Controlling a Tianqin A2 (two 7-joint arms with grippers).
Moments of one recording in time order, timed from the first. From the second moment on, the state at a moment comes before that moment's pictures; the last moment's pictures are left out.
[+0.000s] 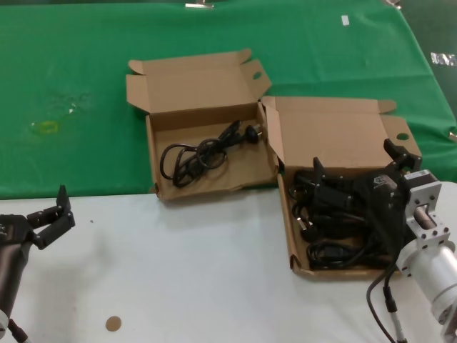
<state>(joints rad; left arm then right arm) 0.00 -0.30 1.60 -1.60 -1.80 0.00 0.00 0.04 0.30 -1.62 1.57 1.78 -0.03 -0.01</state>
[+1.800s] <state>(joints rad) 0.00 -0.30 1.60 -1.60 -1.80 0.00 0.00 0.04 0.30 -1.62 1.57 1.78 -0.03 -0.01</state>
